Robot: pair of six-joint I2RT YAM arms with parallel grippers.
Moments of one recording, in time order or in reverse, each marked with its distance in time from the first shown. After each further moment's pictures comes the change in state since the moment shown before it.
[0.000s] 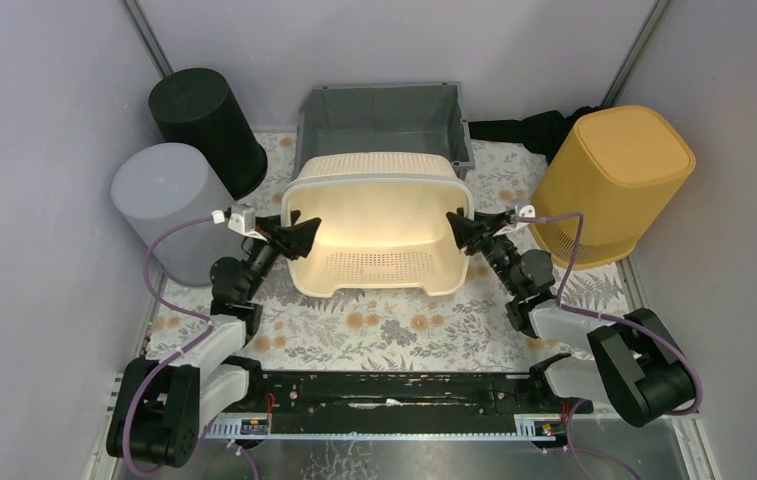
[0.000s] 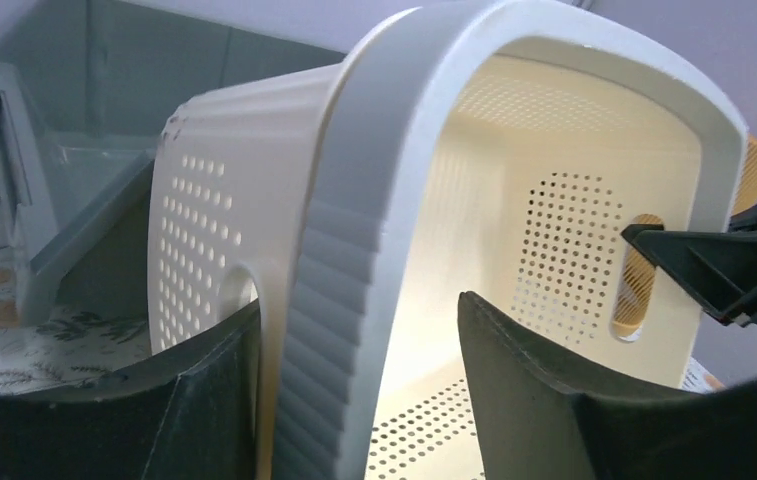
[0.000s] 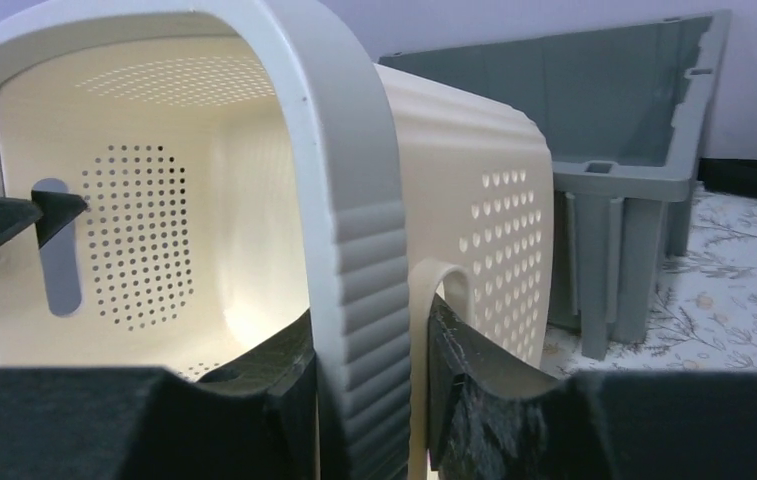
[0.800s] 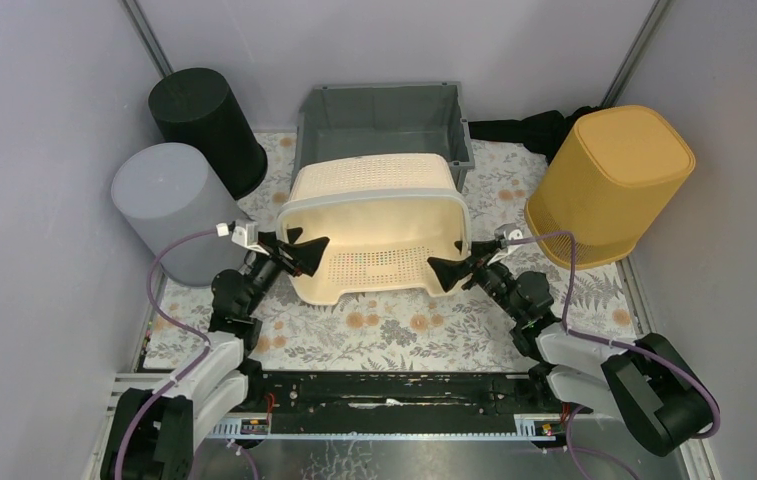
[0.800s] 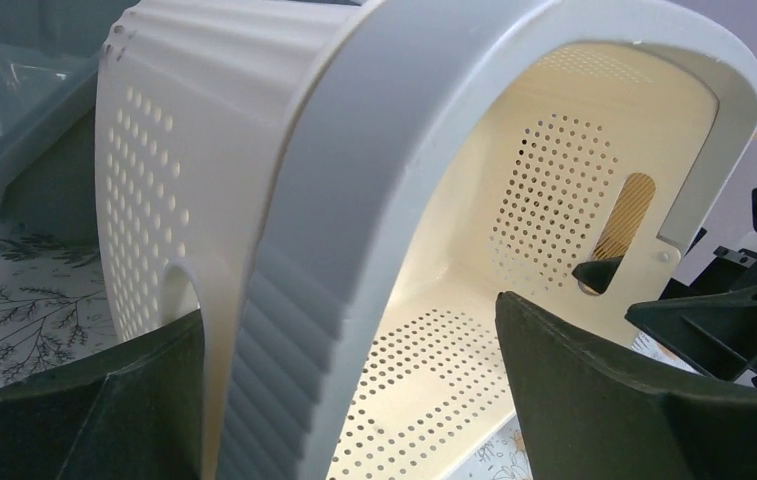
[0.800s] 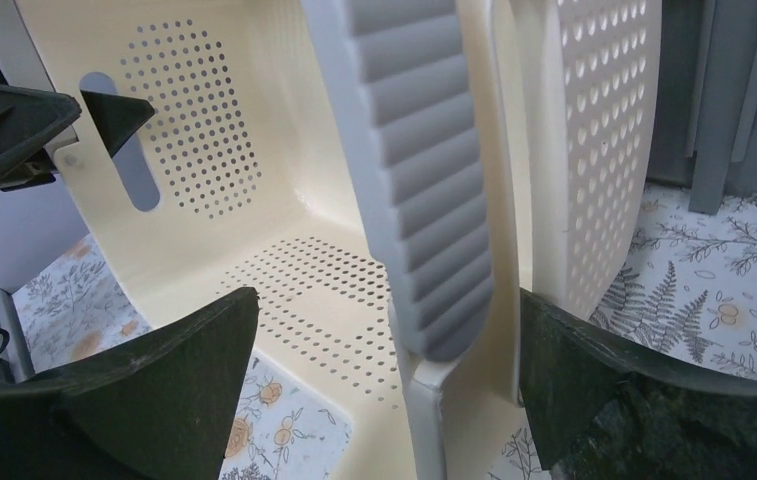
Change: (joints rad) left arm -0.037 -0.144 -0.097 -0.120 -0.018 -0.041; right arm 0.100 -0.140 -0.166 -0.117 -0.047 0.042
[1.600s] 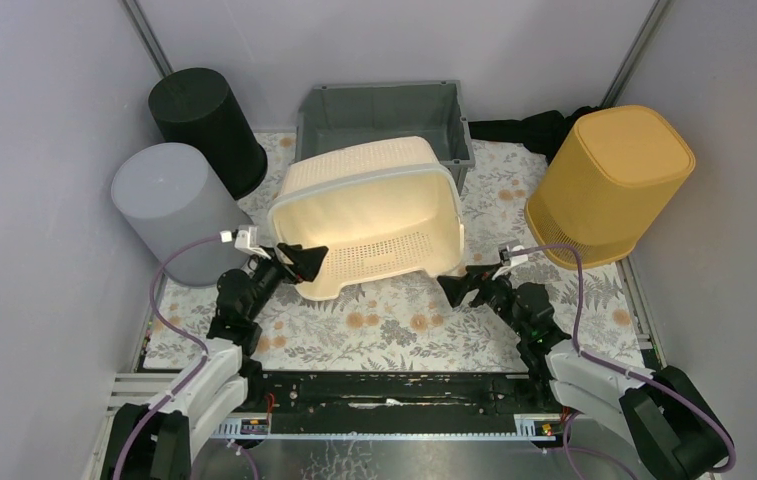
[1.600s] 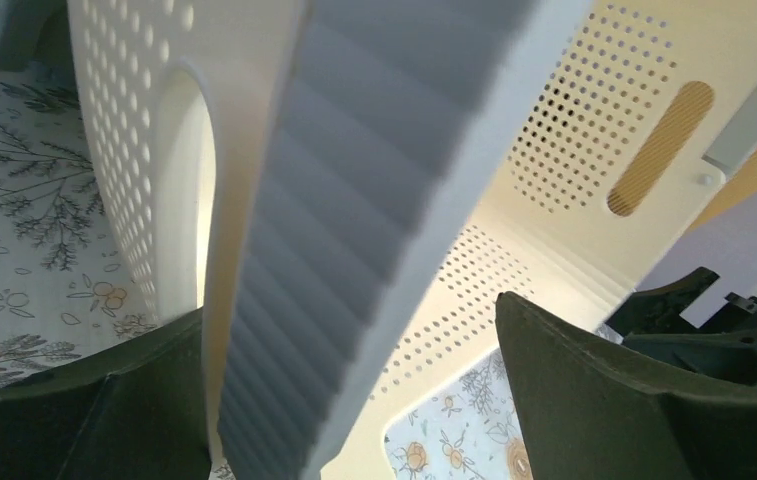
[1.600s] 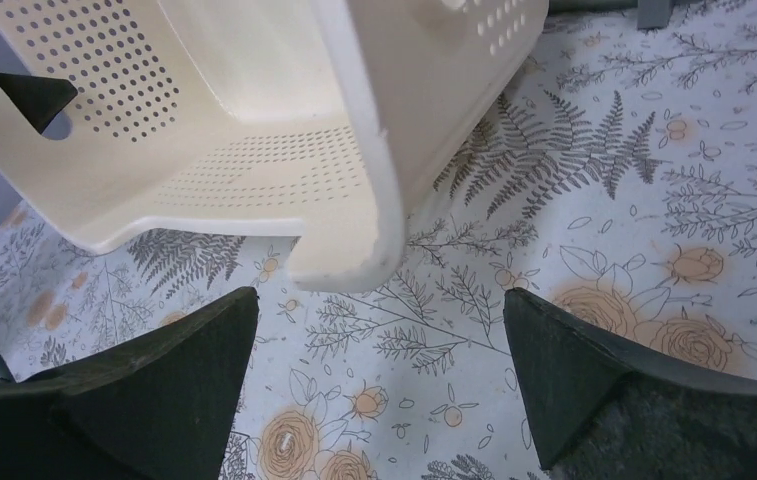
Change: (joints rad) left arm -0.011 -0.091 -0.019 -0.233 -0.079 -0.063; right arm 0.005 -0.193 -0.101 -0.282 0.089 0.048
